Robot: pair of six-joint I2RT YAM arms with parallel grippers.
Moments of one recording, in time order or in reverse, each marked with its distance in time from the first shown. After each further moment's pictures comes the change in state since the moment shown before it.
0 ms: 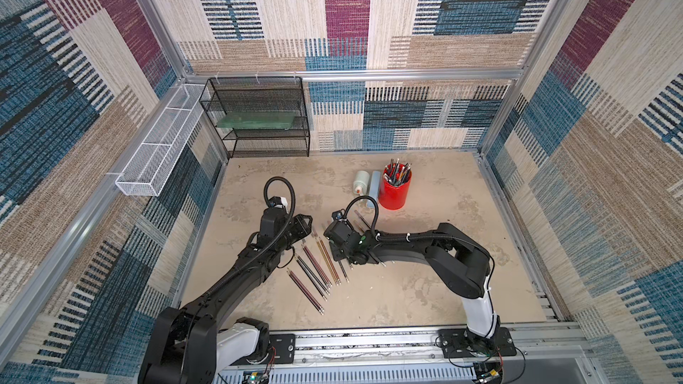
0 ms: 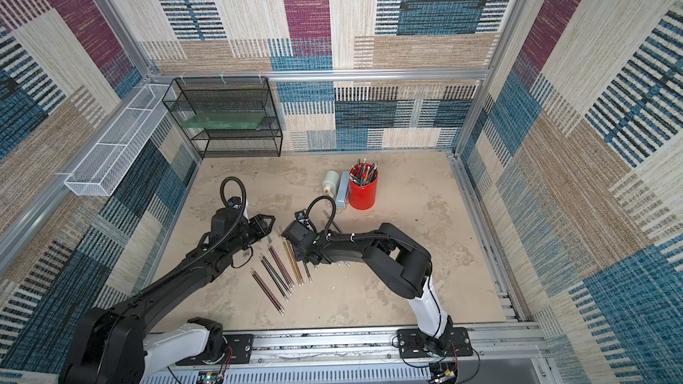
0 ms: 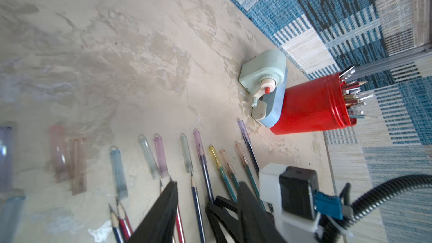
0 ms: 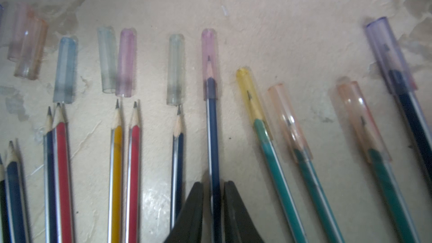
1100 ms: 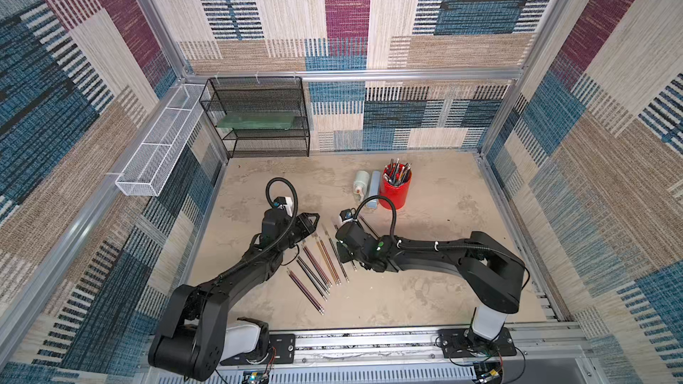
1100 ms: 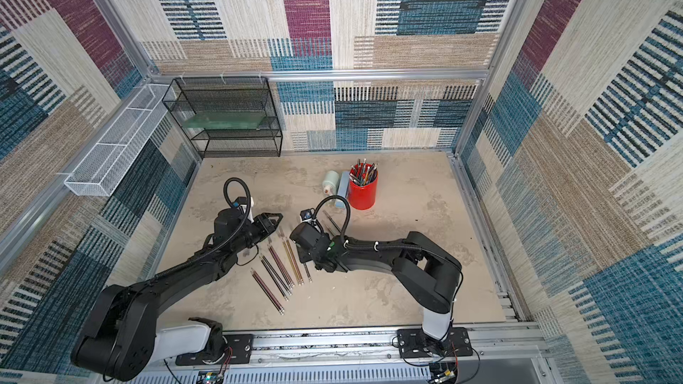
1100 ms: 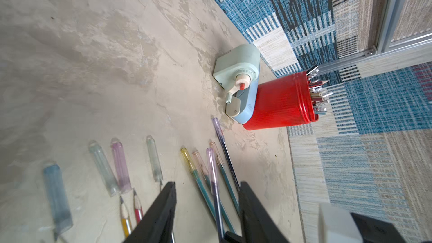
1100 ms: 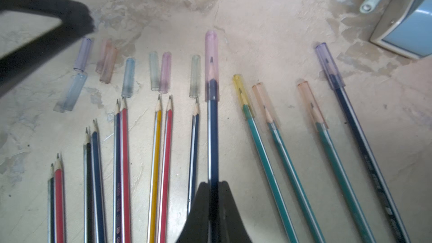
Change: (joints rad) left arm 0.021 0.195 0.010 0.249 0.230 -0.111; right arm 0.025 -0.252 -0.206 0.113 0.010 0.001
